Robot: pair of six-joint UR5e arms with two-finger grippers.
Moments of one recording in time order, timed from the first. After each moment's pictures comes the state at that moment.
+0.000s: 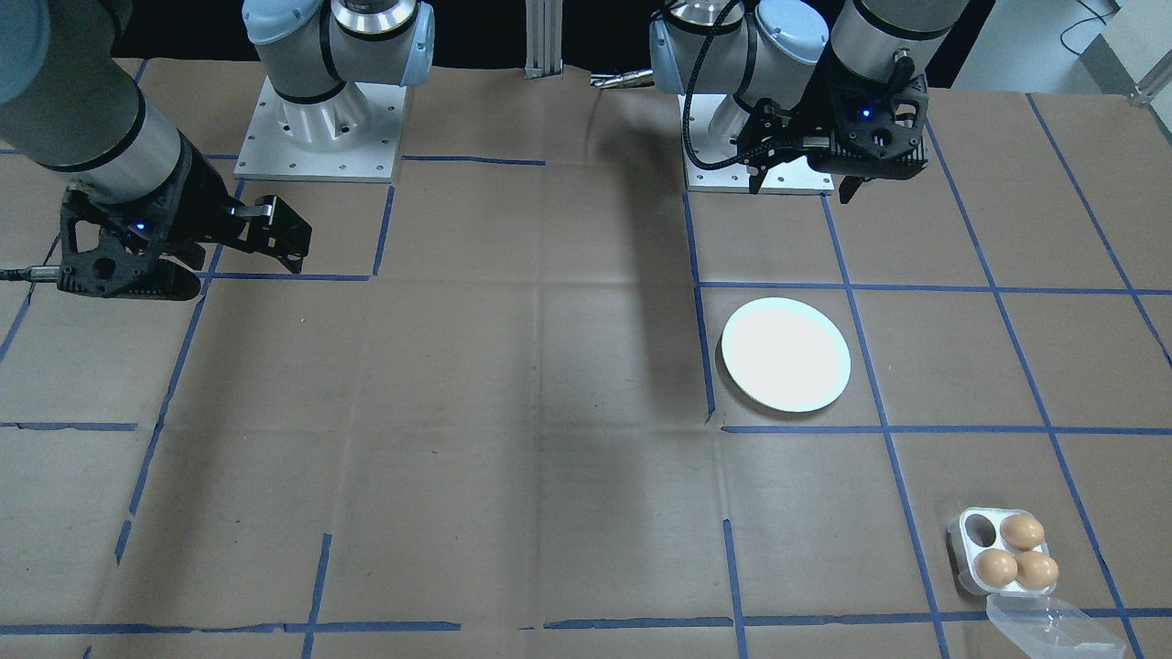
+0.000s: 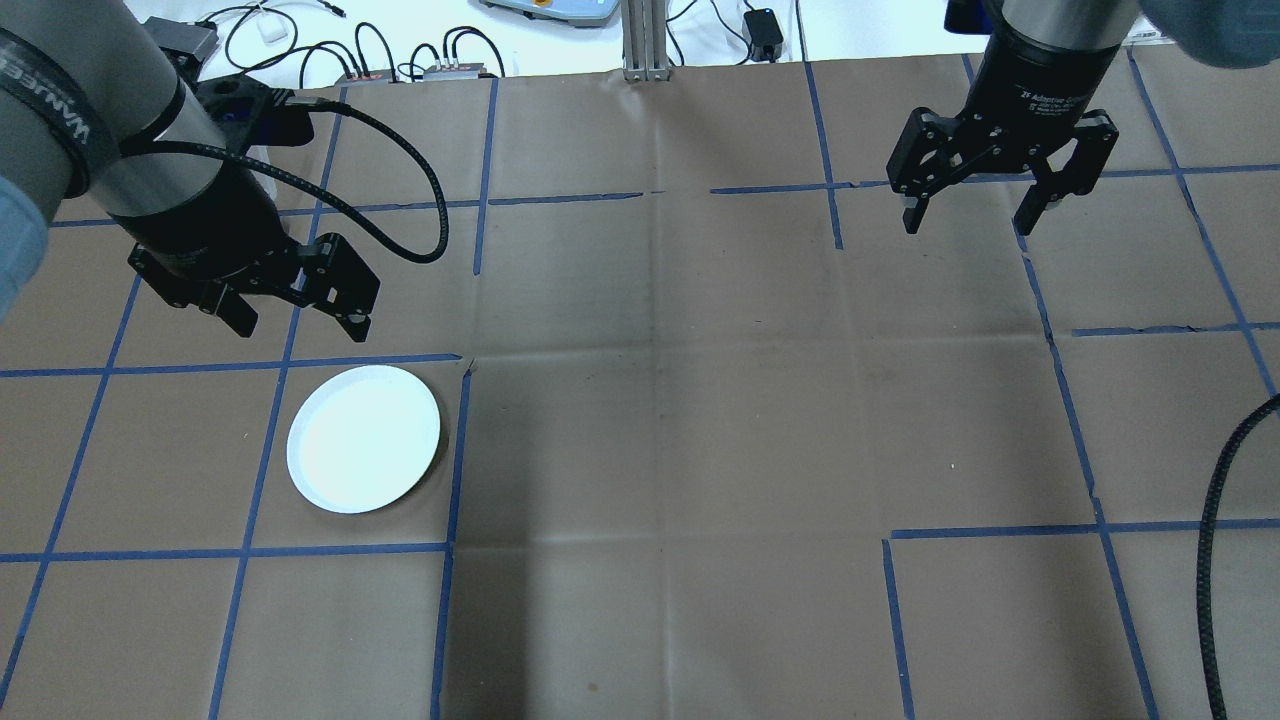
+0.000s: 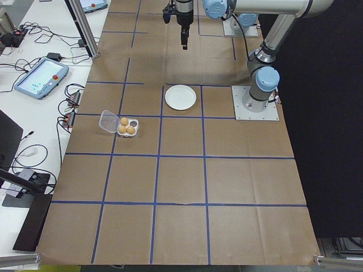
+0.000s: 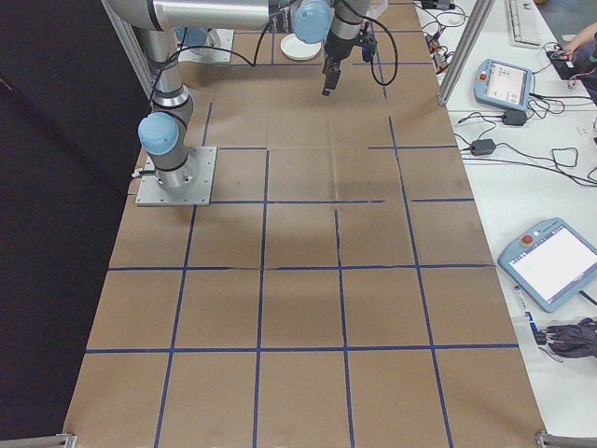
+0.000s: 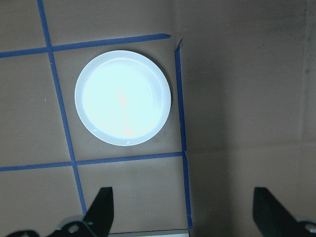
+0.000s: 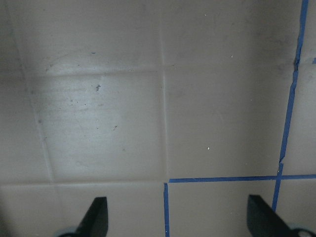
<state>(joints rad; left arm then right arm) -1.53 -1.45 -1.68 -1.66 1.58 0.15 1.51 -1.42 1.43 -1.38 -1.54 -0.02</state>
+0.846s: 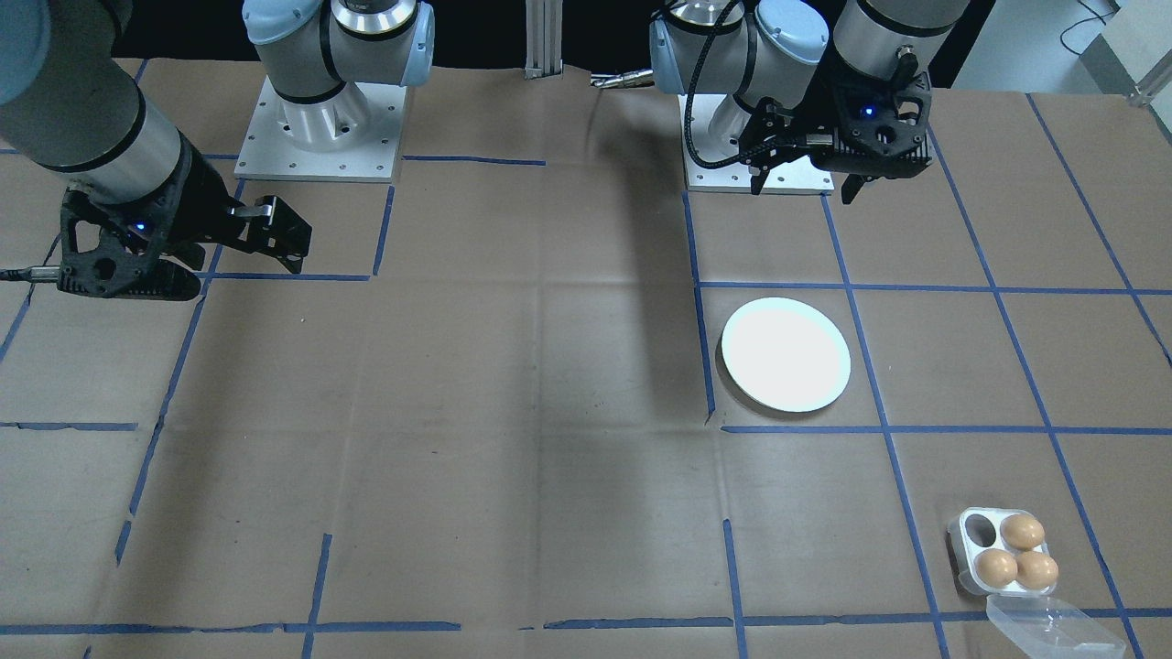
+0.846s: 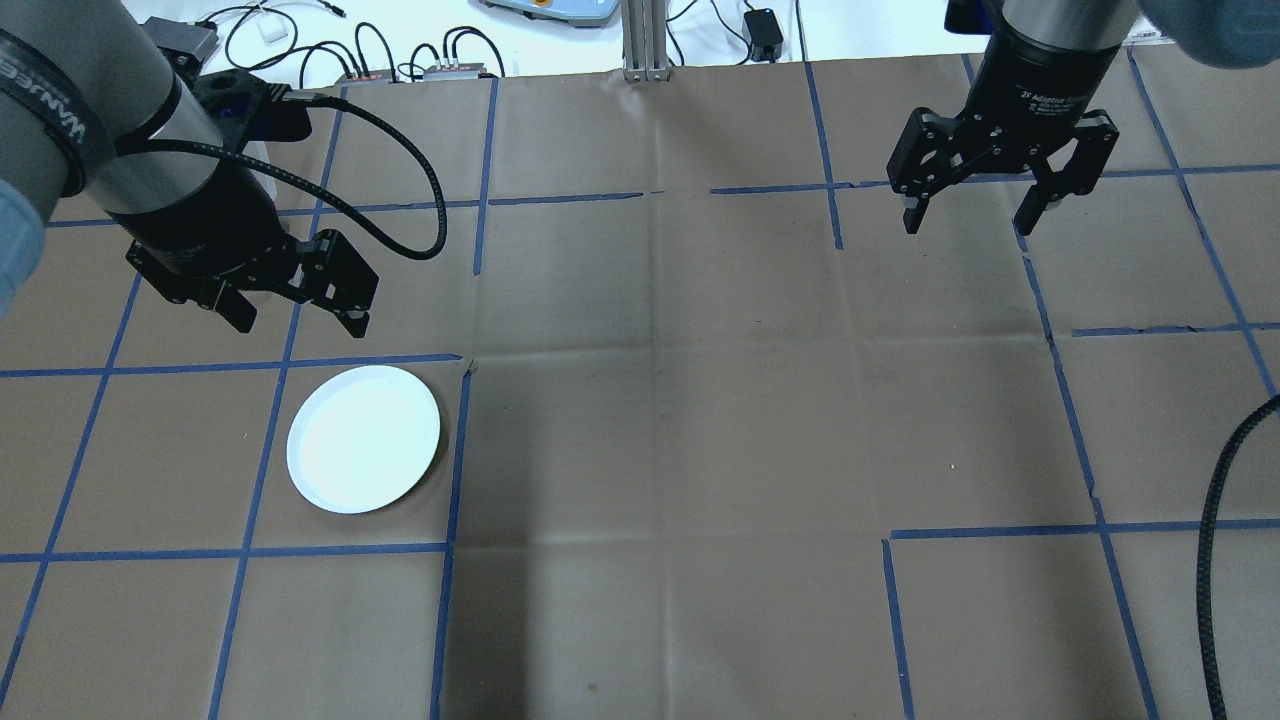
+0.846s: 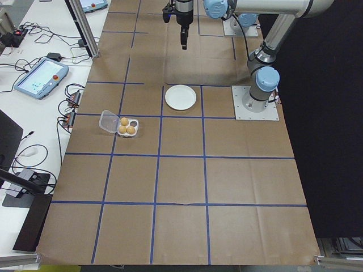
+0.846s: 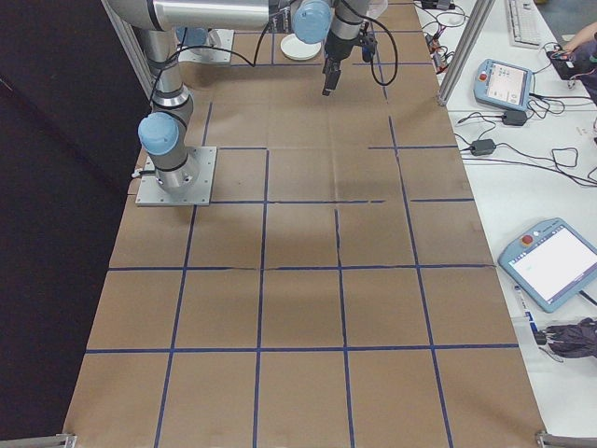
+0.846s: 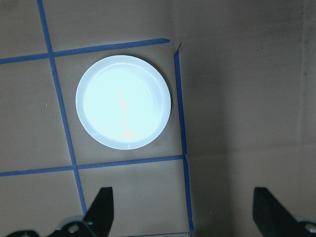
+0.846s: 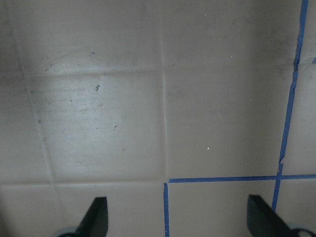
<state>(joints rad) -1.52 -1.44 -1.68 -1.65 1.58 0.14 1.51 -1.42 1.43 -1.38 -1.54 -0.02</state>
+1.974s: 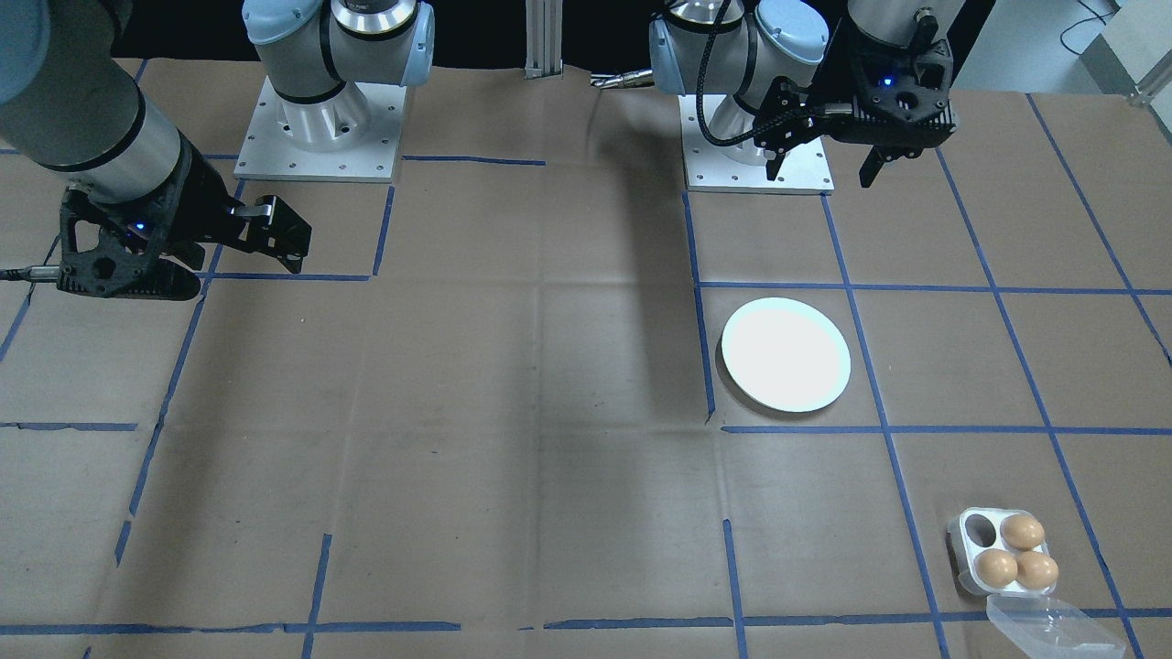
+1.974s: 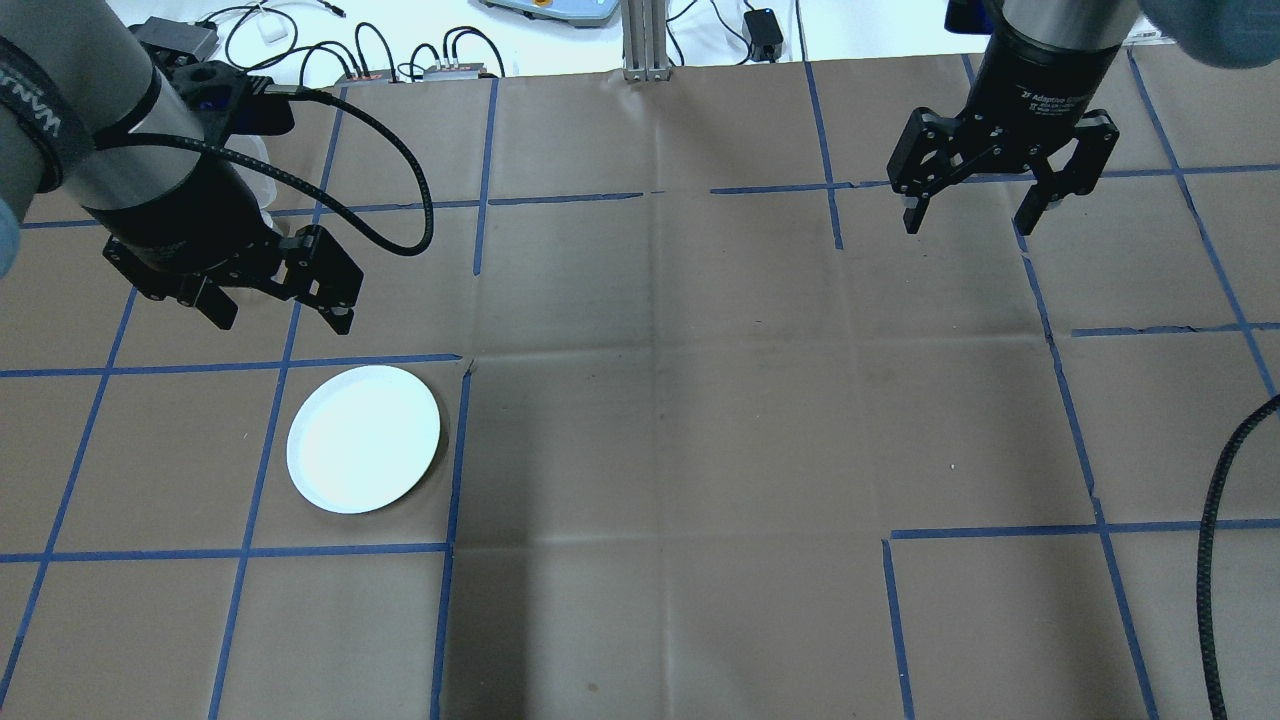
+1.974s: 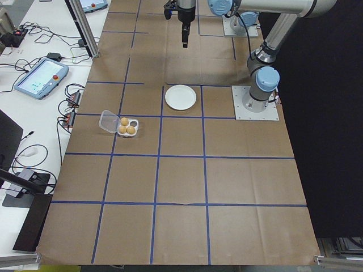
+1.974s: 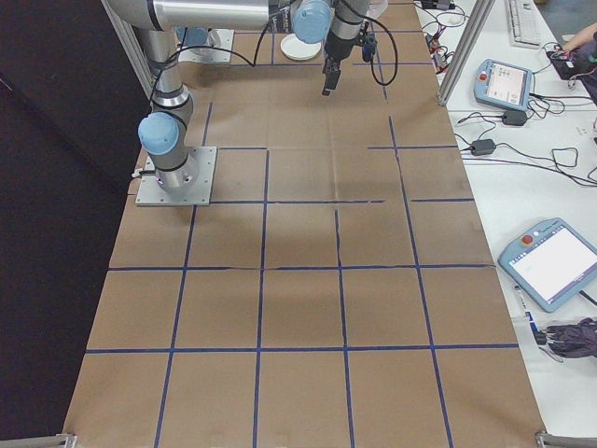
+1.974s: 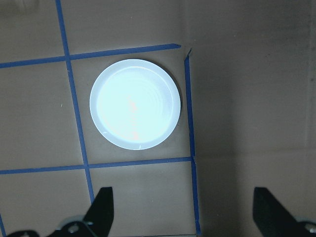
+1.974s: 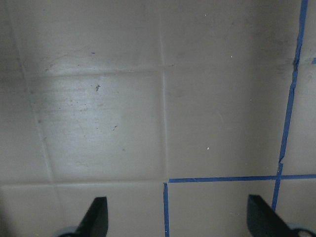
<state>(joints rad) -1.51 -1.41 -1.67 -1.64 1.60 0.15 1.51 -1.43 1.43 -1.38 -1.54 -0.02</state>
